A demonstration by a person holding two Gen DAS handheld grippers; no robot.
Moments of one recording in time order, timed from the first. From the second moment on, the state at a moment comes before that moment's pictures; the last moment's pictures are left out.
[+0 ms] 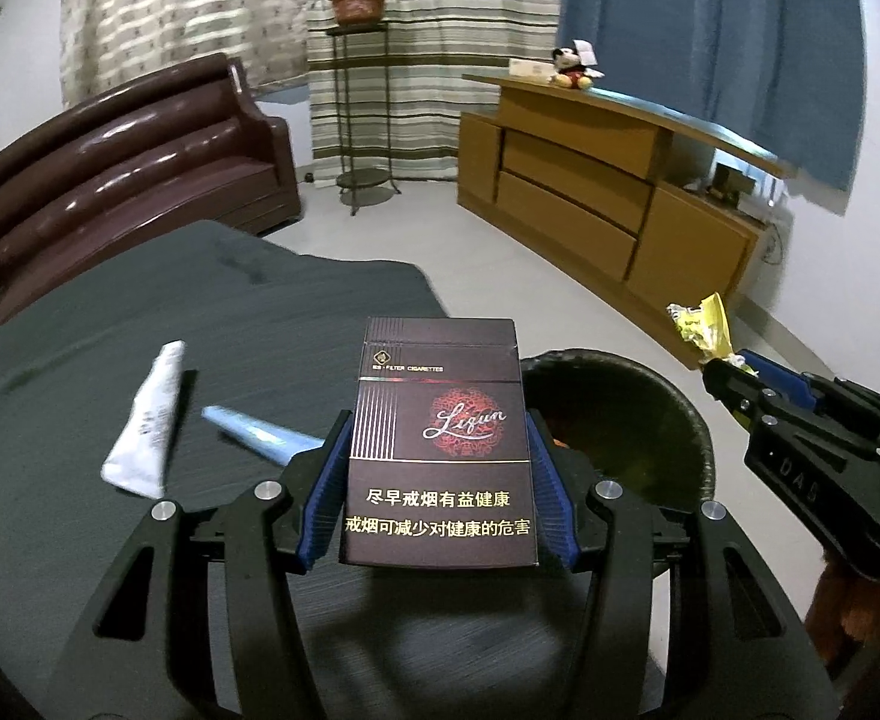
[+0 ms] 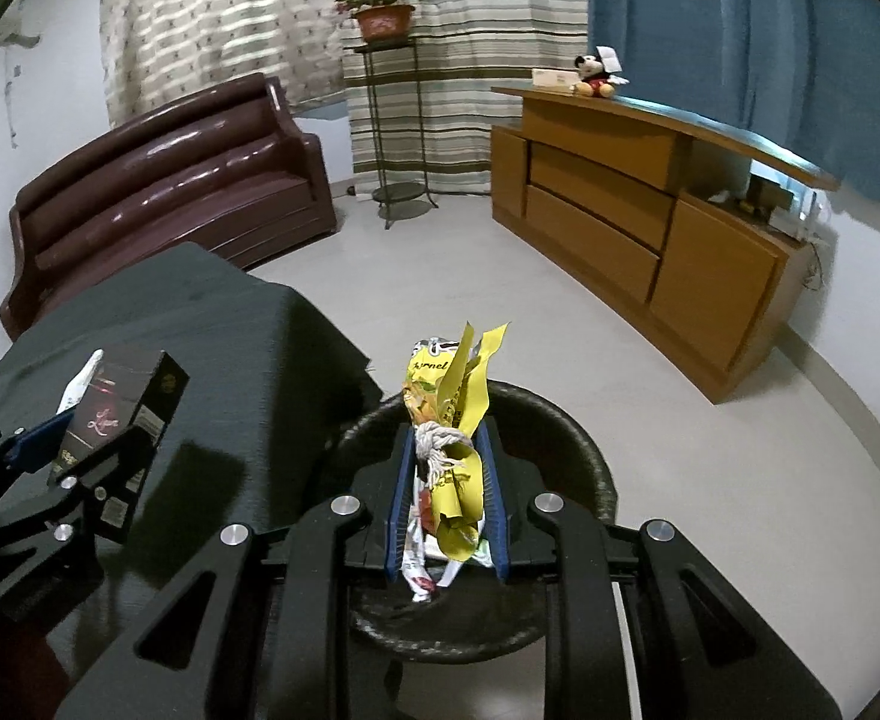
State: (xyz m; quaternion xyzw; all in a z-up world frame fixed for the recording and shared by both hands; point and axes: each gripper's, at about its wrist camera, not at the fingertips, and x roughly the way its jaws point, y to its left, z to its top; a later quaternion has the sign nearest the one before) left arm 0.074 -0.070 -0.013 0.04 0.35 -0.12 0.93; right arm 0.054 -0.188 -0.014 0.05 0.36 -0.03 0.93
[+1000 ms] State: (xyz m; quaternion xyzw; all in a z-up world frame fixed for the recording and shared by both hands) left arm 0.113 -0.134 -0.046 0.08 0.38 -0.12 0.92; right arm 0.068 -0.222 -0.039 0.08 0.37 -0.06 0.92
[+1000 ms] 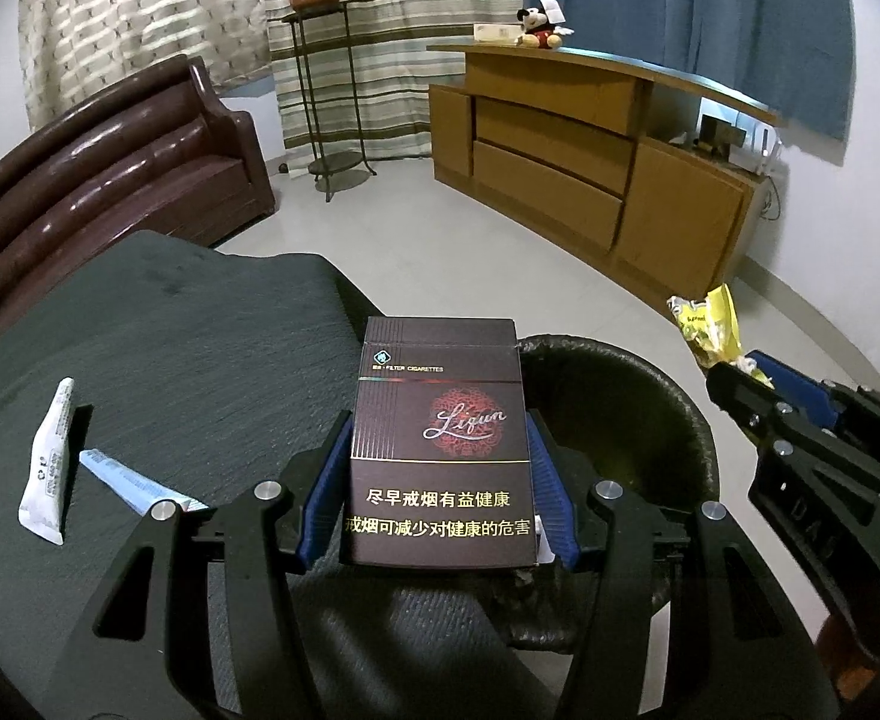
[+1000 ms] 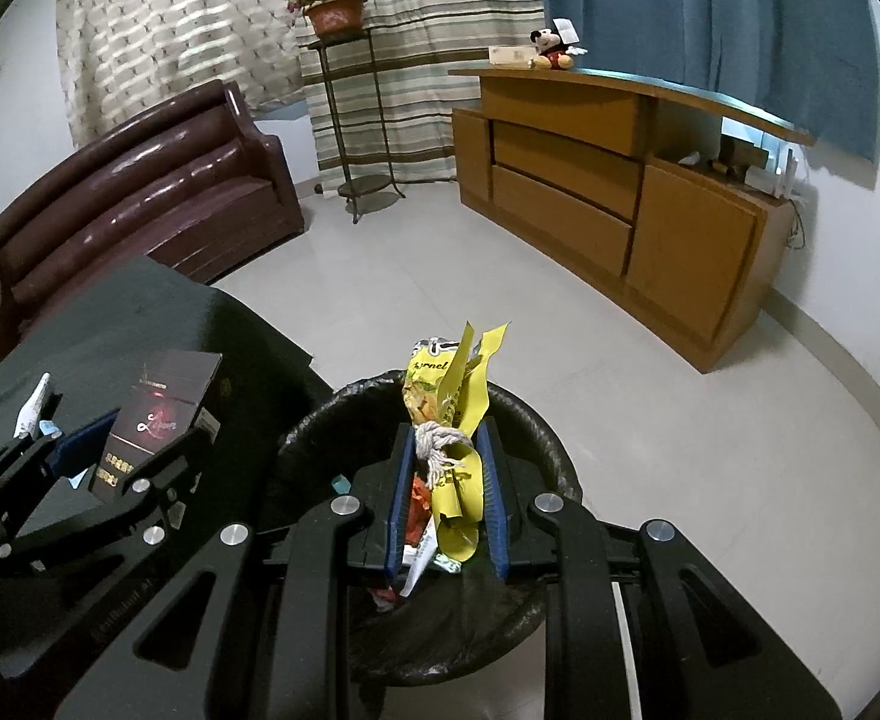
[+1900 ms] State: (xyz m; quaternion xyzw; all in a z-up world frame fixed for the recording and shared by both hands) left arm 0.116 -0.127 -0.043 0.07 0.38 -0.12 0.92; right arm 0.069 -0.234 -0.039 0.09 0.36 -0.08 0.93
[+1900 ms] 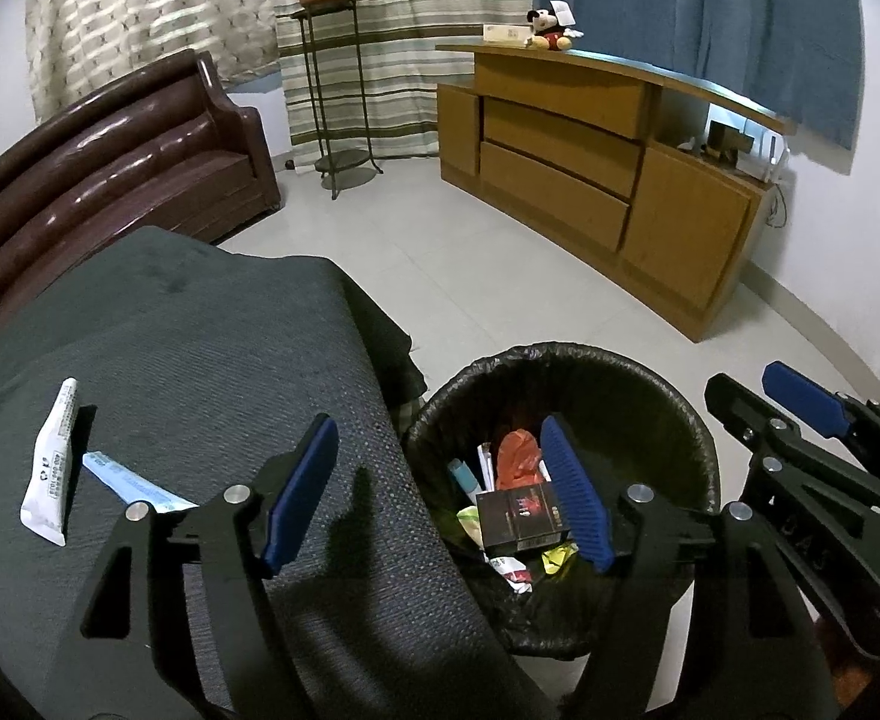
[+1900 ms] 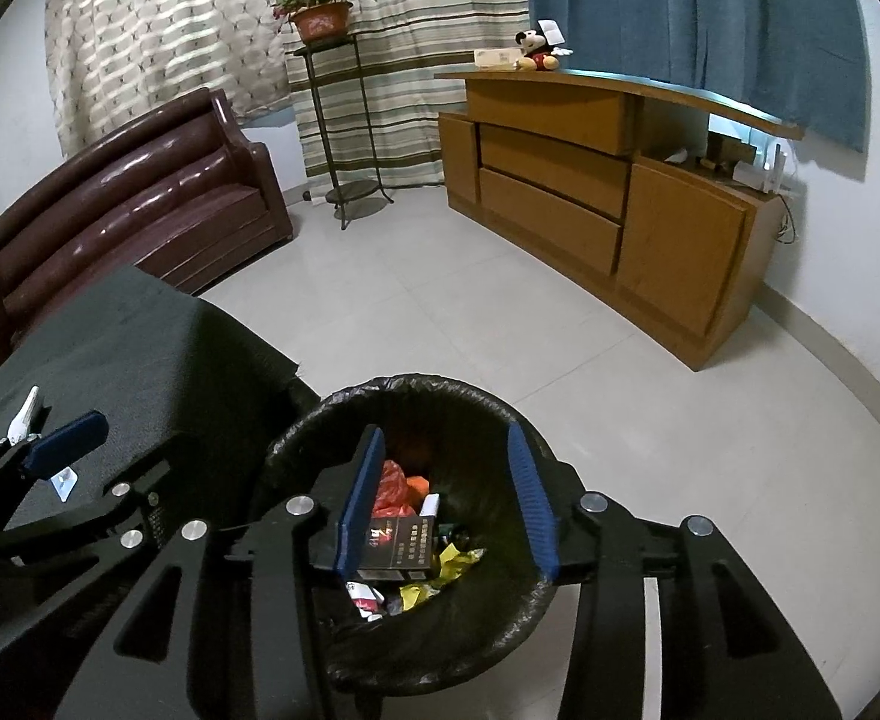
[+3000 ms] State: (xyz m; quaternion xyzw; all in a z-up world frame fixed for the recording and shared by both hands) left arm 0.073 0.057 -0.028 0.02 0.39 0.02 0.92; right arm 0.078 -0.126 -0.026 0.03 0.37 0.04 0.93
